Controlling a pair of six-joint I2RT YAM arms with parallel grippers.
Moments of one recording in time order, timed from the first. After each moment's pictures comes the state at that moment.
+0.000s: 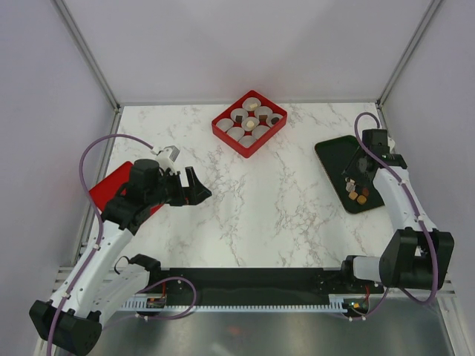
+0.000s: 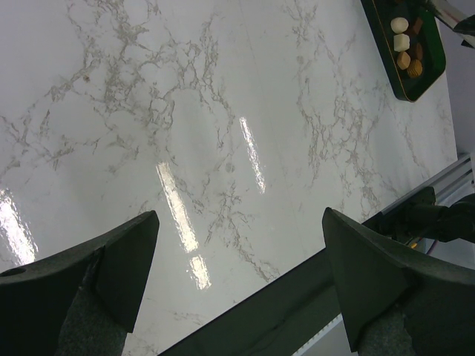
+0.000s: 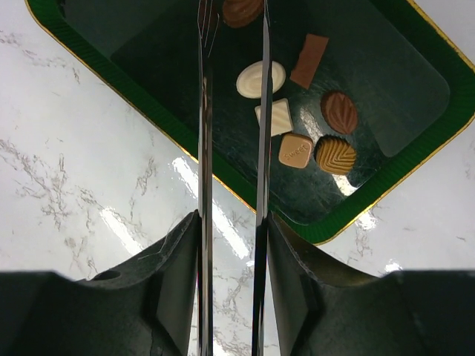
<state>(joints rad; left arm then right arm) -0.34 0.82 0.81 -0.60 0.32 -0.44 -0.09 1.30 1.04 -0.73 0.15 0.49</state>
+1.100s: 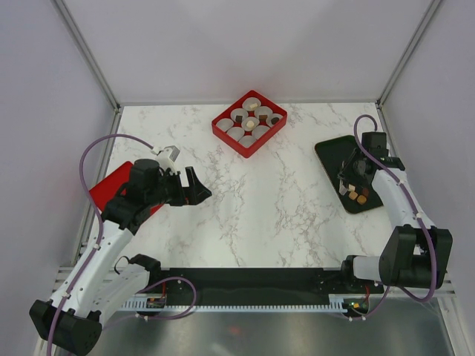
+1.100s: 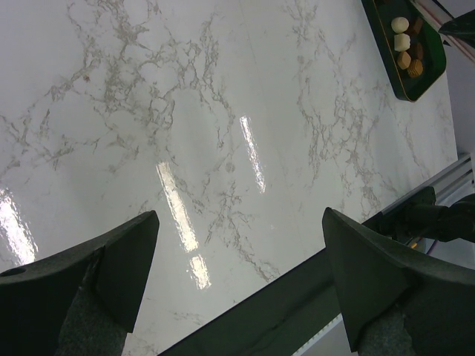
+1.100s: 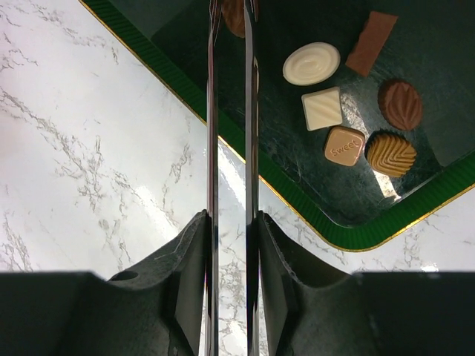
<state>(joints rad) -0.34 0.82 0.81 -0.60 0.32 -0.44 -0.09 1.32 0.98 -0.65 0.02 0.53</state>
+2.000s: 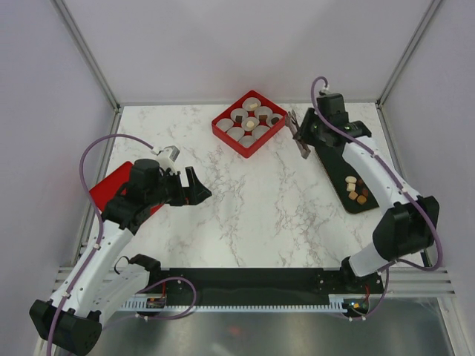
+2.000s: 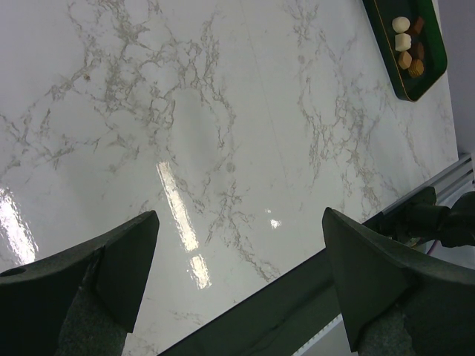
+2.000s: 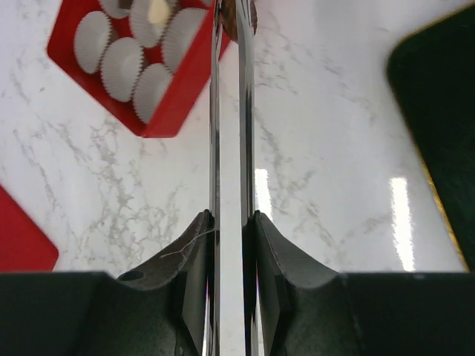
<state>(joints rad) -0.34 0.82 0.81 -0.60 0.32 -0.44 0.22 1.50 1.38 -0.62 -0.02 0.56</state>
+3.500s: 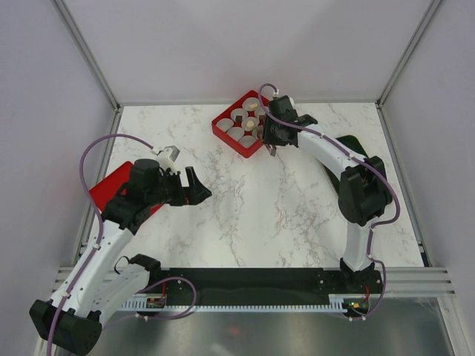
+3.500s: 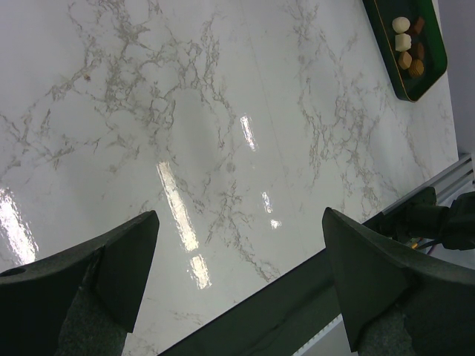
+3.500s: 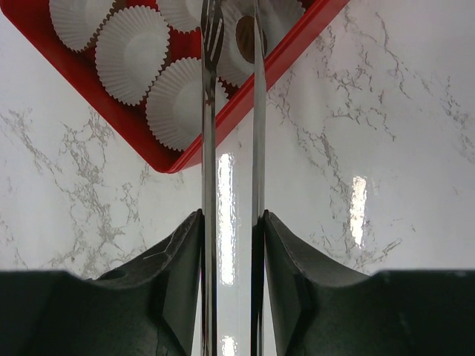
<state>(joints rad) -0.34 0.82 0.81 -0.60 0.32 -0.44 0.47 1.95 1.67 -0.54 0.12 0.53</state>
